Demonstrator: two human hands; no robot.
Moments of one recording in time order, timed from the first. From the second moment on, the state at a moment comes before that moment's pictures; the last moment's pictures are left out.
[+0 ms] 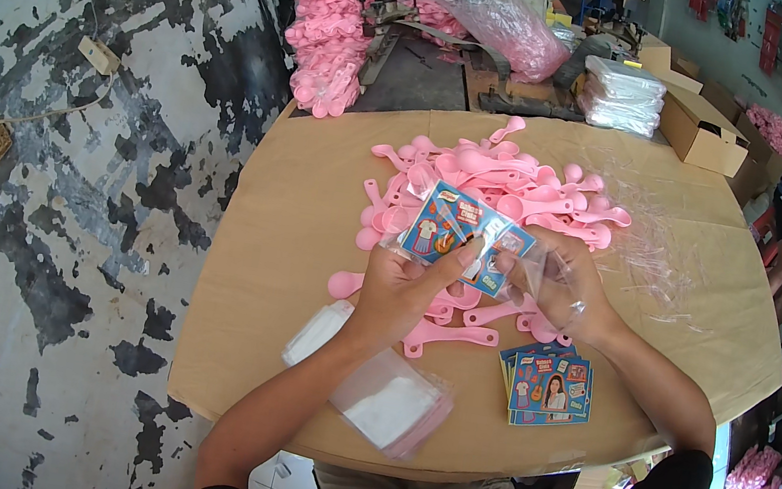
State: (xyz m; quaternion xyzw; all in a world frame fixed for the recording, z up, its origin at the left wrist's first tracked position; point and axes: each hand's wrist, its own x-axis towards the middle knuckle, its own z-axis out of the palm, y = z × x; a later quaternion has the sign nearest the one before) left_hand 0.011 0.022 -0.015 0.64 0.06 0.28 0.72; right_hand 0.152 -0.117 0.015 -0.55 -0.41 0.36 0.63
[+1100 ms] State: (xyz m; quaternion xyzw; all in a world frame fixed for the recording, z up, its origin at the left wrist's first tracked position) left_hand 0.018 0.051 -0.020 0.51 0.01 0.33 0.80; right_hand 0.201 -0.128 -0.005 -0.63 -0.77 0.02 0.12
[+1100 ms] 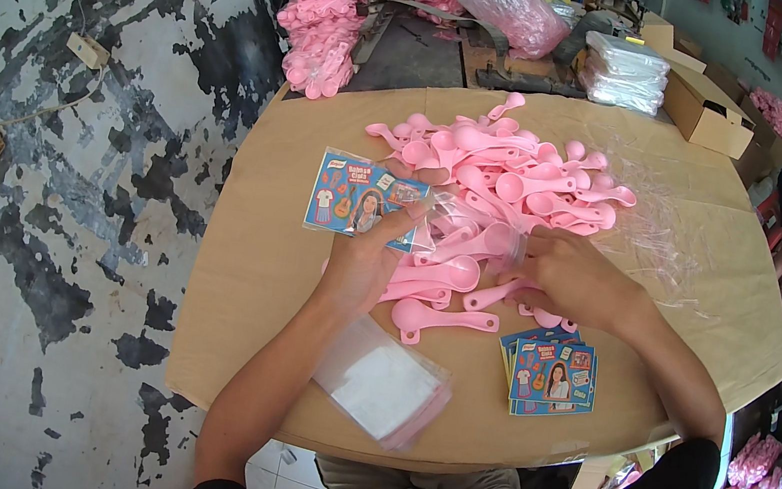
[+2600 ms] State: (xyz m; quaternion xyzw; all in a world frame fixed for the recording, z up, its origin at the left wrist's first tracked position) left_hand 0.025 0.028 -0.036 0.44 0.01 0.31 0.84; right_hand 0.186 -0.179 0.080 -0.60 -0.53 0.07 0.59
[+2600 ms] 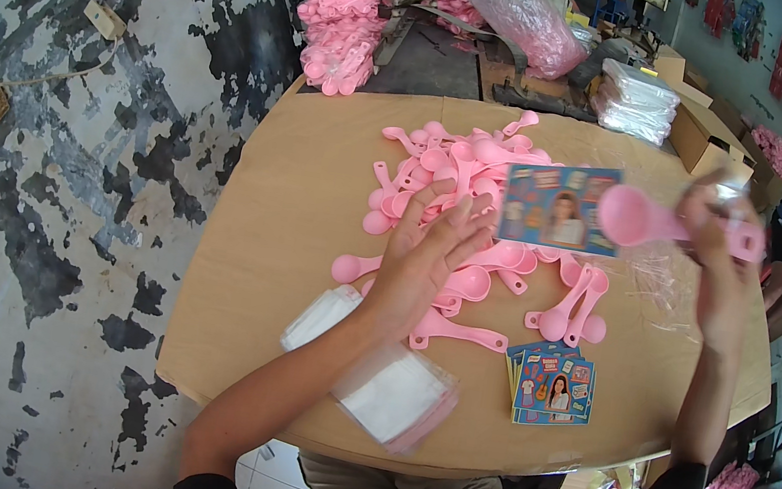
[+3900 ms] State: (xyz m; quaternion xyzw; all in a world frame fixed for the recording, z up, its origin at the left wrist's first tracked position) left_hand 0.018 -0.005 -0.034 0.91 0.04 0.30 0.29; right_hand 0.167 -0.144 0.056 -0.66 -0.60 0.10 0.44
